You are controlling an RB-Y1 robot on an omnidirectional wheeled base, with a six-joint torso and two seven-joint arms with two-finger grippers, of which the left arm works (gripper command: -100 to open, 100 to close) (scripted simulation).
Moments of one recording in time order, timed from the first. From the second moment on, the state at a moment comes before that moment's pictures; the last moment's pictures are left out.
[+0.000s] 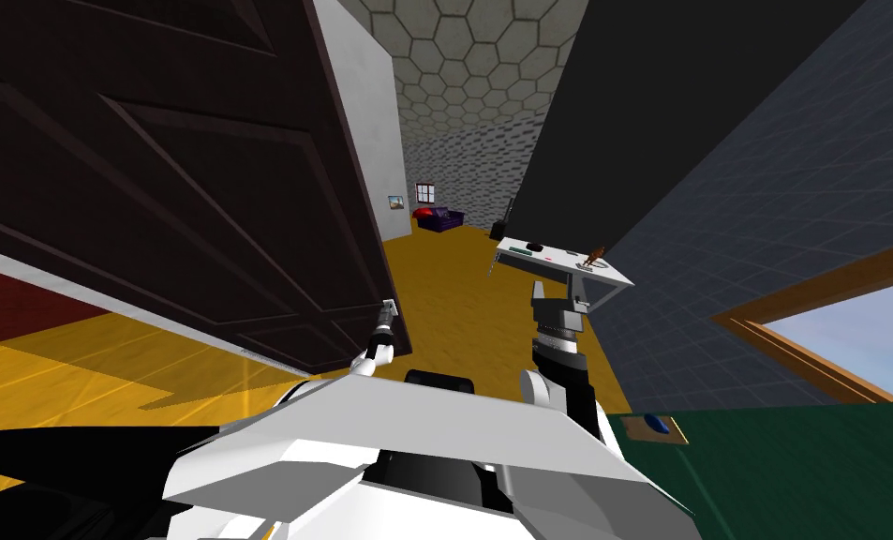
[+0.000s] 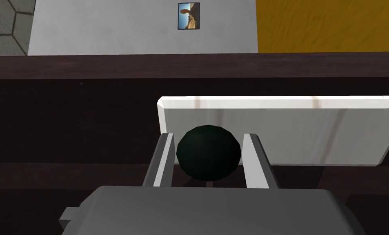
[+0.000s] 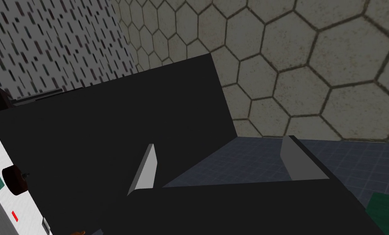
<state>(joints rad) -0.22 0.11 0.24 -0.48 0.19 -0.86 -0.07</state>
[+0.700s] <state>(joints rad) -0.23 0.13 0.28 -0.46 0.22 -0.87 -0.08</state>
